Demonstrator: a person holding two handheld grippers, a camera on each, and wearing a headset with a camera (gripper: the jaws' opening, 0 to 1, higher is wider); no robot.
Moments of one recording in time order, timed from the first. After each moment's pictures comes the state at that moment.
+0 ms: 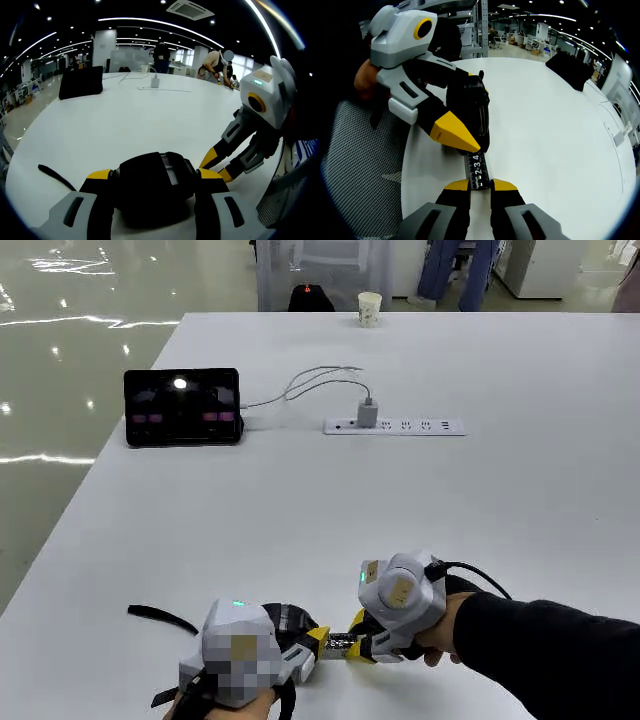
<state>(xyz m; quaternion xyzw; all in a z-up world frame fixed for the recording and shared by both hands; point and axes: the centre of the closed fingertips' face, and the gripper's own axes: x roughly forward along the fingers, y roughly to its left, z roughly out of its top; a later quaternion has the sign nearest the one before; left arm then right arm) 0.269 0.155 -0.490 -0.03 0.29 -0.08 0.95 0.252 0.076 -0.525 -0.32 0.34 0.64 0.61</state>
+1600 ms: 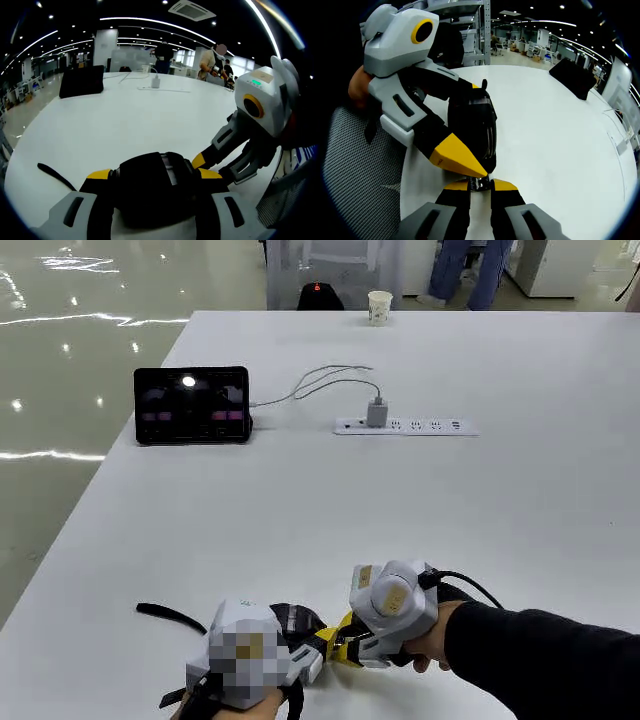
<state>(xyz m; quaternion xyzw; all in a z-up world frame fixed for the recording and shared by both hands) 0.271 0.154 -0.491 -0.04 0.29 -0.08 0.95 0.250 0.105 -0.527 -0.31 0.31 0.65 0.62</state>
